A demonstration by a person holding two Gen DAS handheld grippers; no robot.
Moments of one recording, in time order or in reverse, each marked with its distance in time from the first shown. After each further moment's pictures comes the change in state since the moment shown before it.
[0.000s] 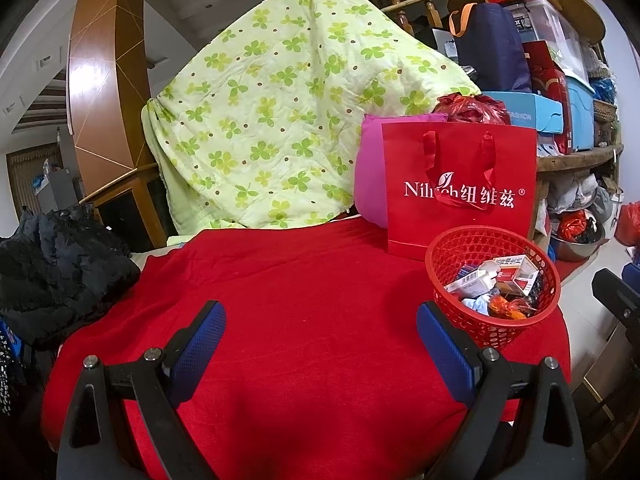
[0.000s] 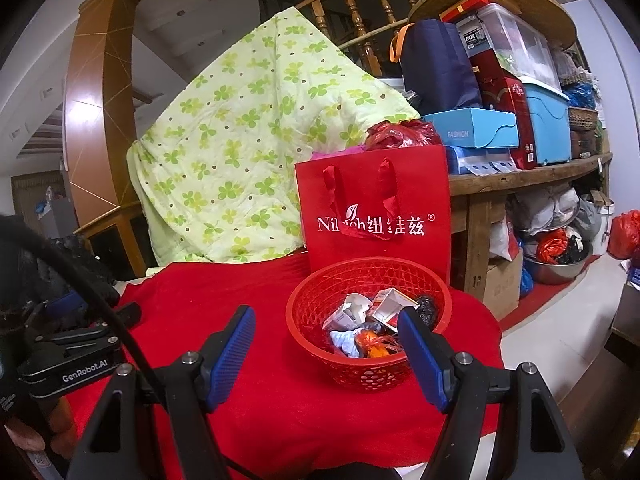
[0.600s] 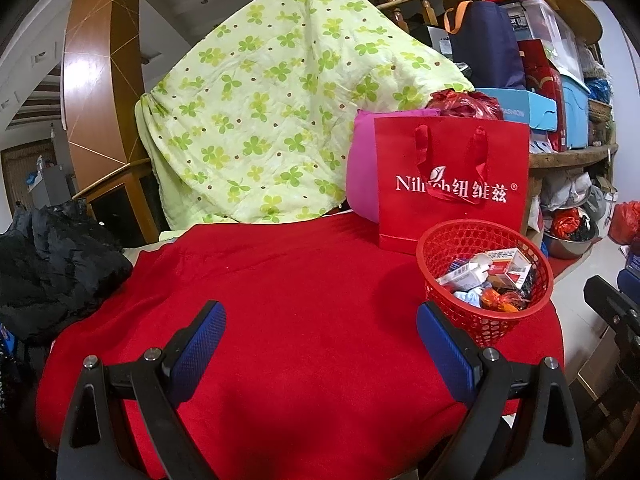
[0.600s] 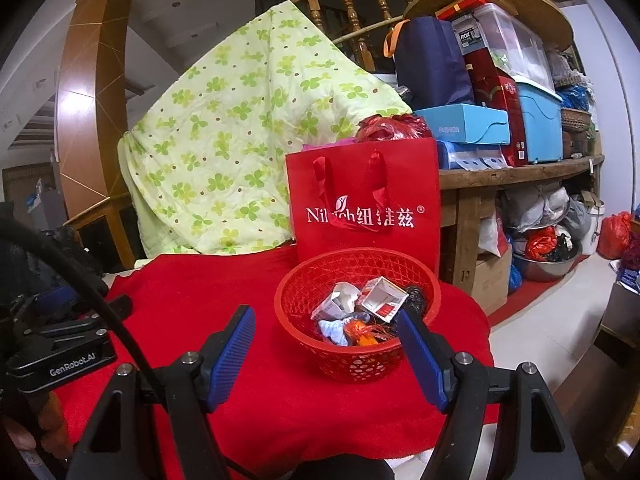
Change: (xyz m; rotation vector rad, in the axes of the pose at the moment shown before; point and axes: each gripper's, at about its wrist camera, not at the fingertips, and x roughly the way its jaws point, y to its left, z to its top) left arm 0.001 -0.006 -0.007 0.004 0.015 -0.027; right arm 0.001 -0.001 -0.008 -0.012 0.024 -0.051
